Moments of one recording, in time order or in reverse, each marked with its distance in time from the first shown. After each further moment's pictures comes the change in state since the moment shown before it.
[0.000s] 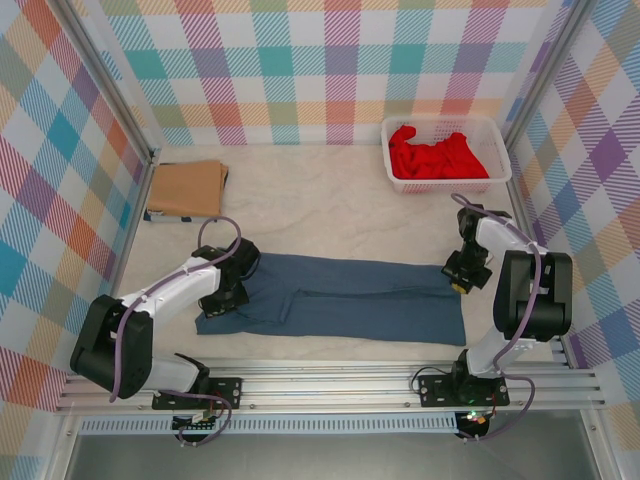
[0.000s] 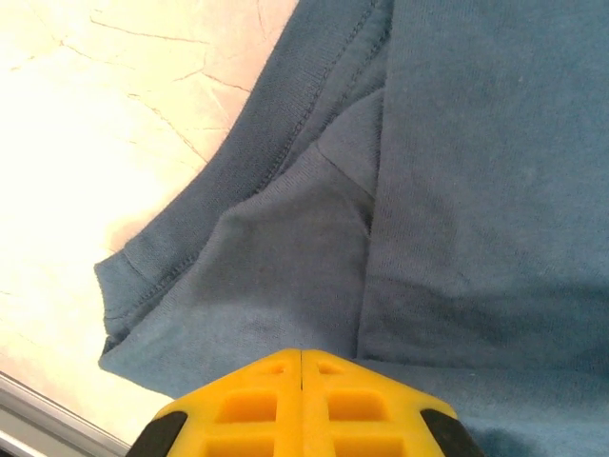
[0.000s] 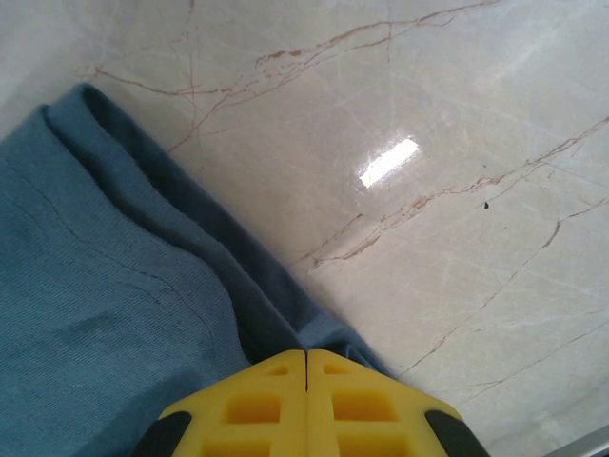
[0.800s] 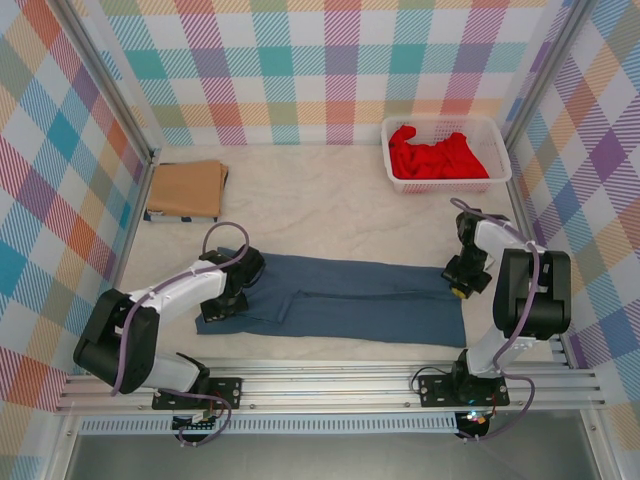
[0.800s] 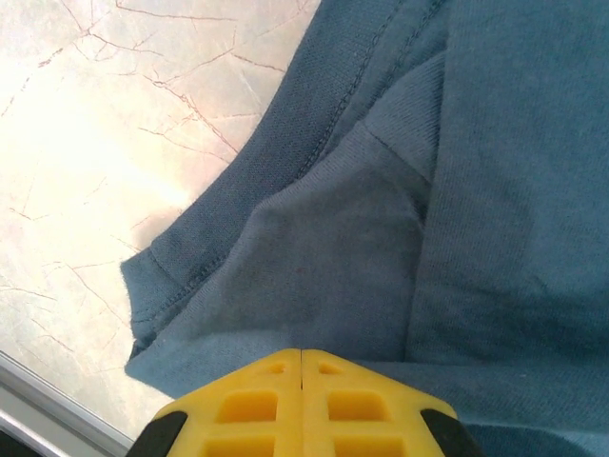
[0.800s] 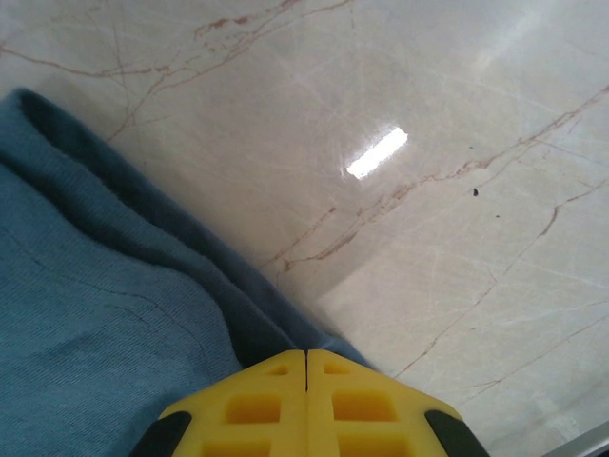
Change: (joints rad) left arm -0.040 0.037 -0.040 0.002 -0.064 -0.011; right arm 0.000 0.000 -0.041 0.011 0.015 0.034
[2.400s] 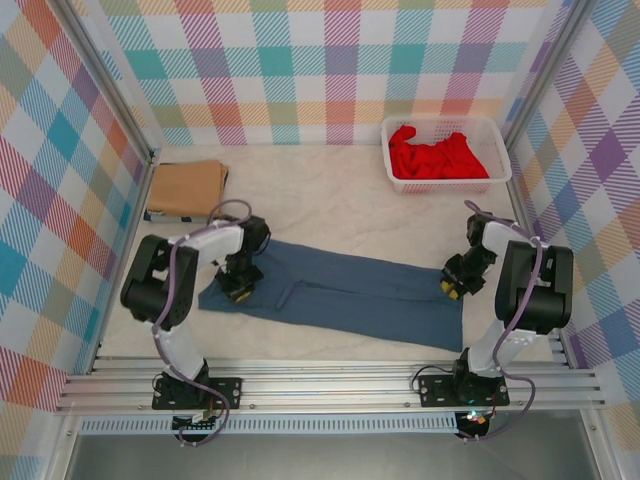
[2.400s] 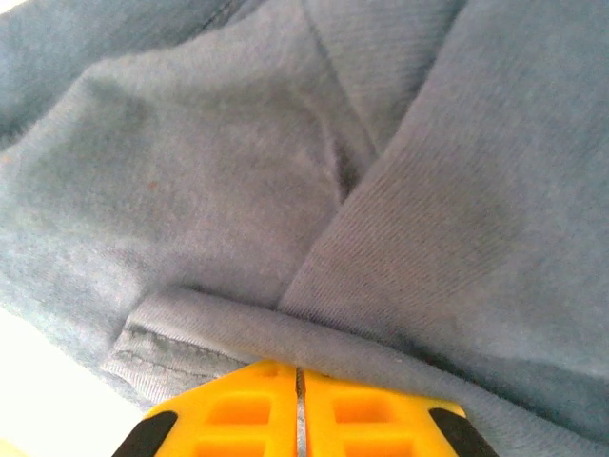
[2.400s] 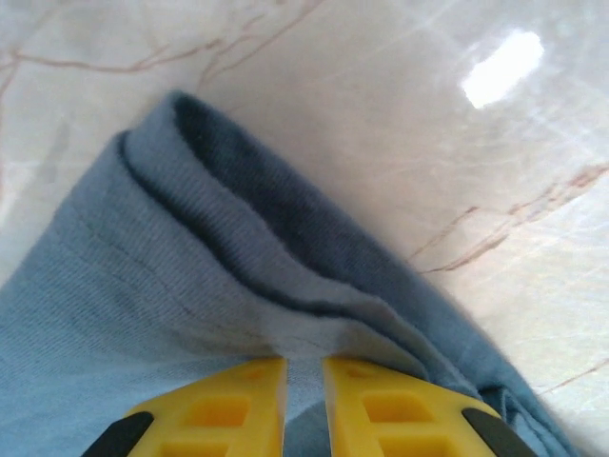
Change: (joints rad) left arm 0.140 0.452 0.404 -0.047 0.217 -0.132; right arm -0.095 0.068 -0.008 0.084 -0.269 0.079
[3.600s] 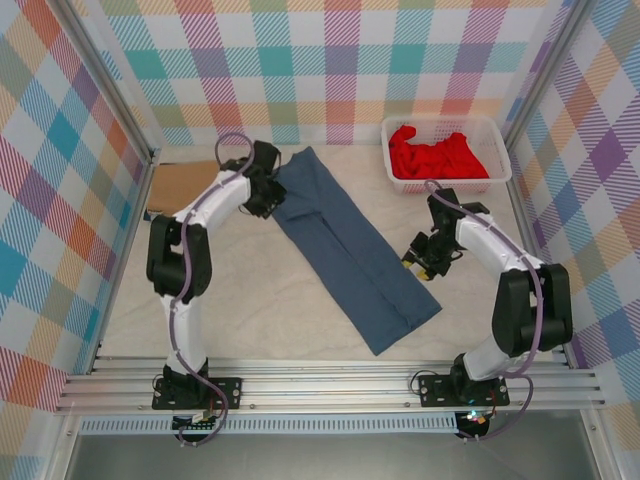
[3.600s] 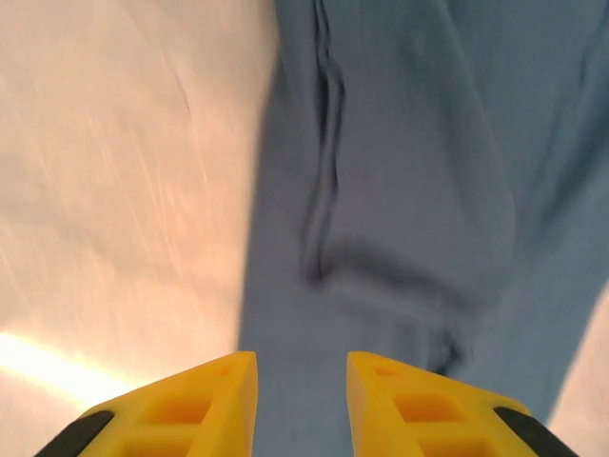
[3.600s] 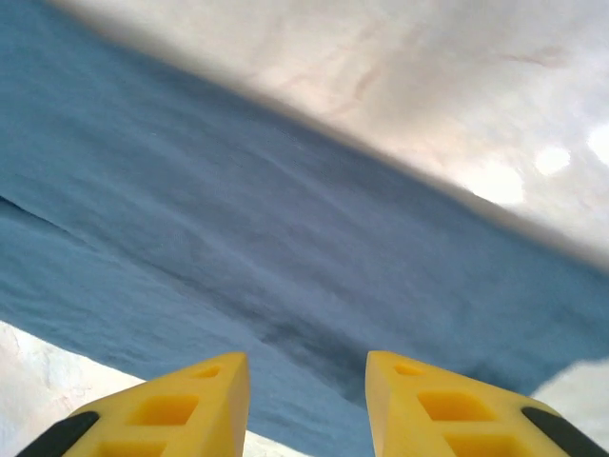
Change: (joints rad) left arm -0.010 0.159 0.528 0.250 0.123 -0.127; right arm 0.325 -0.135 0.123 -0.004 -0.128 -0.006
